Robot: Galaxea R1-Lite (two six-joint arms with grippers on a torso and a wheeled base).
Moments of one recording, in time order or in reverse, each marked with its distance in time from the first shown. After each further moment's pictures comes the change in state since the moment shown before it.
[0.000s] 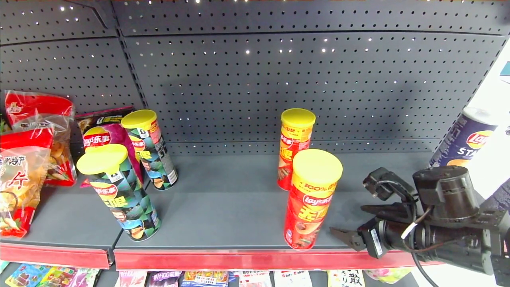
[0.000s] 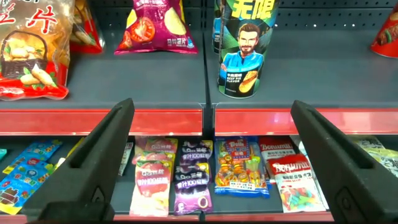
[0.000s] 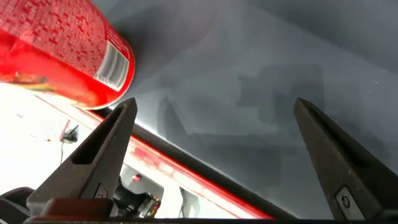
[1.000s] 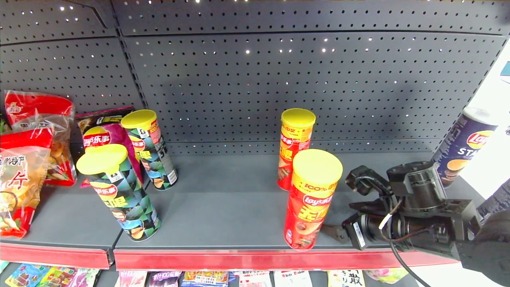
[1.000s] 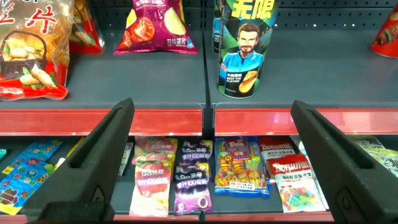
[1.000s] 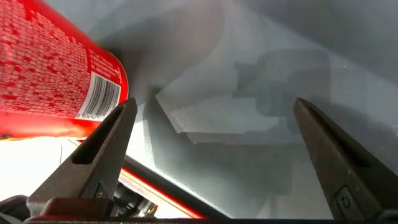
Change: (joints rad) left arm 0.000 0.000 0.000 0.000 0.000 0.000; right arm 0.012 0.110 -0.068 0.000 0.001 -0.001
